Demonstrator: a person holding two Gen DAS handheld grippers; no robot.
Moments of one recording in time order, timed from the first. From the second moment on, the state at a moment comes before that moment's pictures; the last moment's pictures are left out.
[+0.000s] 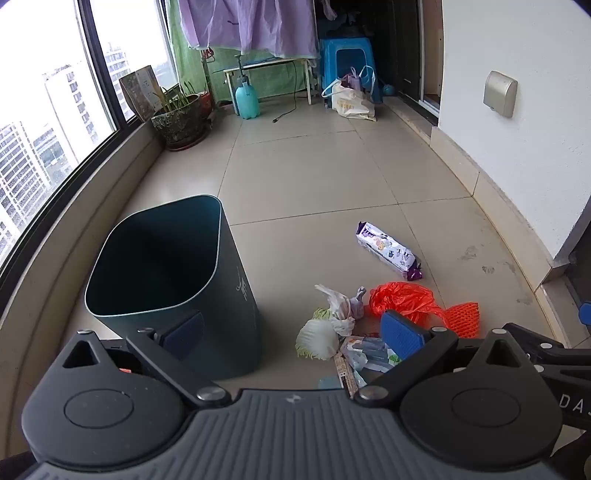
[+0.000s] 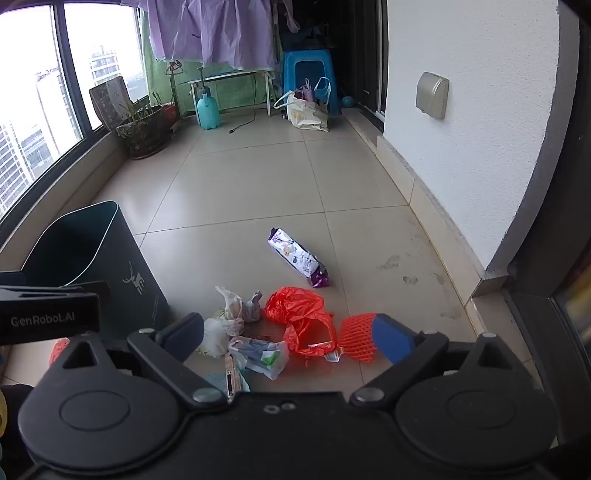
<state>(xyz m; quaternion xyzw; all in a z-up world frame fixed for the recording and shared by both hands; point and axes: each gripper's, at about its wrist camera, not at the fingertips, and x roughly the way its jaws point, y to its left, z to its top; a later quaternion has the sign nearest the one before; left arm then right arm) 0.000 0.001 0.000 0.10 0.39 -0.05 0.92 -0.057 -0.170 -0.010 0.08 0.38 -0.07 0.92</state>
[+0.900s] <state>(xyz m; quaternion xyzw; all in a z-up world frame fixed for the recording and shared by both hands) 0.000 -0.003 0.004 0.10 0.39 -0.06 0.91 -0.054 -0.171 -0.010 0.07 0.39 -0.07 0.92</state>
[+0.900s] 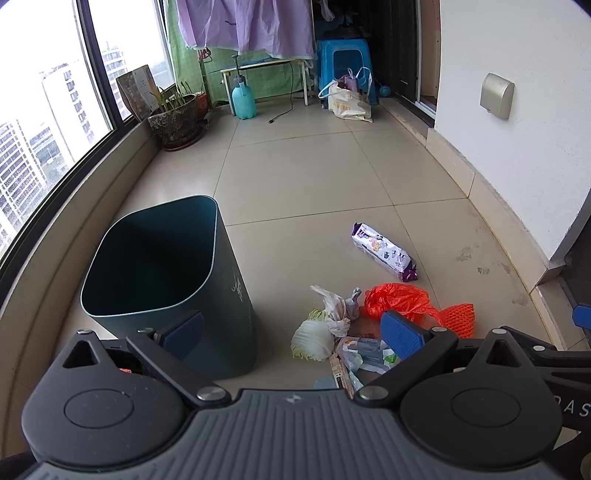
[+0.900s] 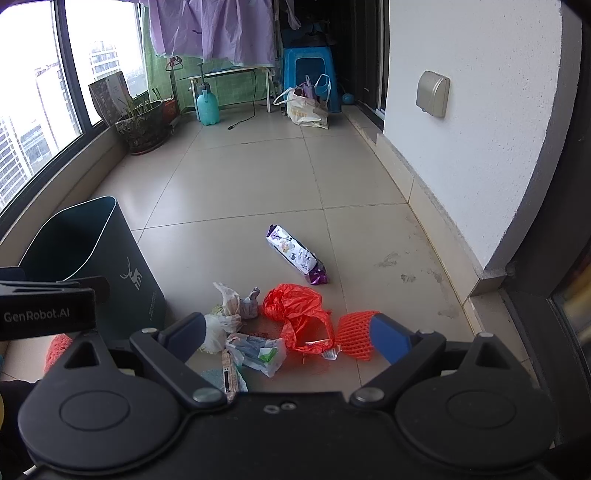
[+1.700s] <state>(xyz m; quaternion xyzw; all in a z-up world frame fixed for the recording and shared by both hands) -0.001 -0.003 0.002 0.10 0.39 -0.06 0.91 -0.055 -0.169 -0.008 0.07 0.39 -0.07 0.92</state>
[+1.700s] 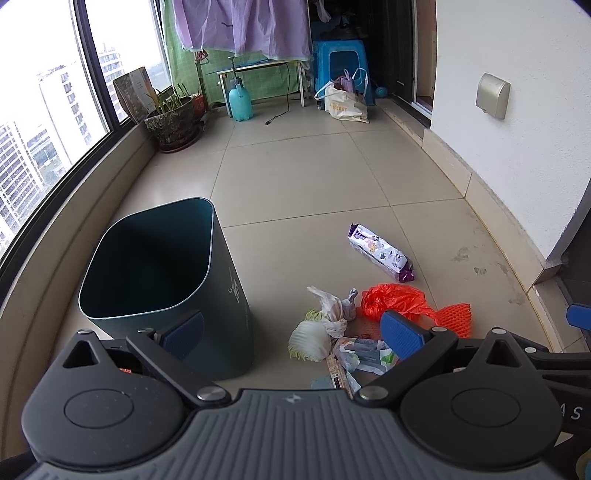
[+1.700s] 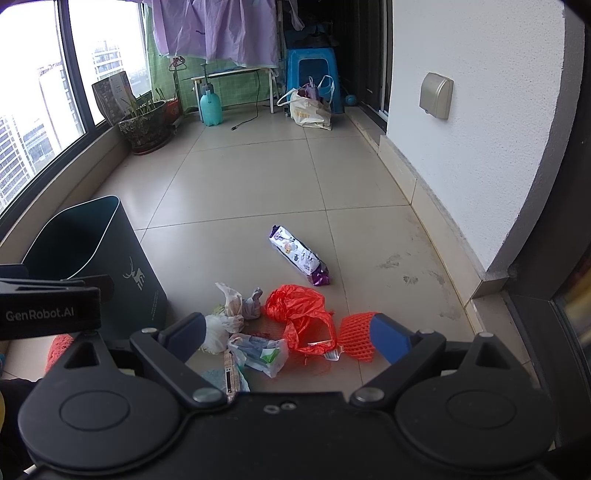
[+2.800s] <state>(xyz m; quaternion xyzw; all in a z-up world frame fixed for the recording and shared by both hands) 0.001 0.006 0.004 0.07 0.40 -0.08 0.91 -0.057 -0.169 -0.006 0.07 0.37 -0.06 0.92</state>
